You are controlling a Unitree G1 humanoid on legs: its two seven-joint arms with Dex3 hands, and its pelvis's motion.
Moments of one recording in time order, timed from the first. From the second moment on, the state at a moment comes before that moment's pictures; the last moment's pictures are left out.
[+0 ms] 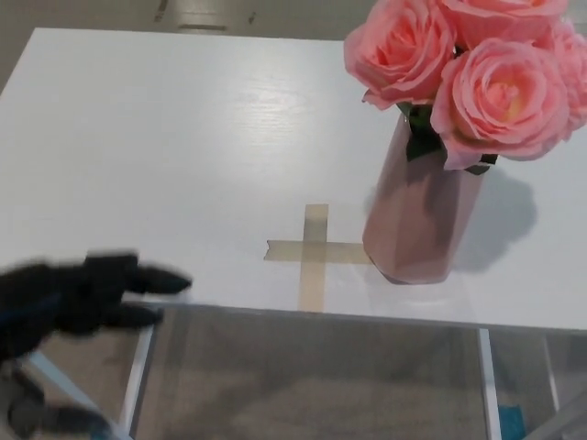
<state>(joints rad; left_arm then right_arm) 0.09 0.62 0.28 -0.29 -0.13 0.26 -1.05 -0.27 -0.34 -0.12 1.29 -0.07 -0.02 0.05</state>
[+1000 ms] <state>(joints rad) 0.14 0.39 0.28 0.70 0.02 0.13 -0.50 -0.15 -0.33 -0.14 1.29 -0.07 -0.05 -0.01</state>
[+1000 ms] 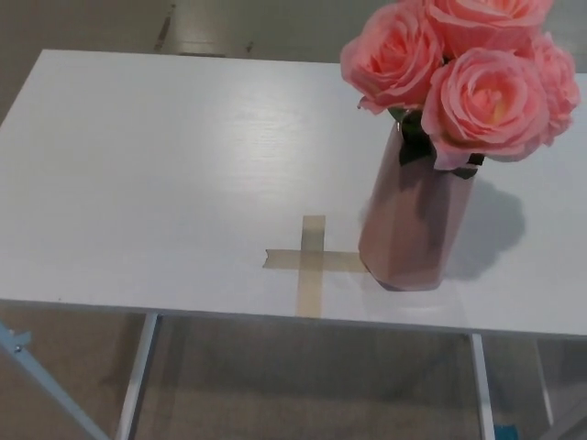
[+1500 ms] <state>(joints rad) 0.01 0.42 0.20 1.19 0.08 -0.09 -0.22 -0.15 -0.32 -0.14 1.29 -0.07 -0.06 -0.02</state>
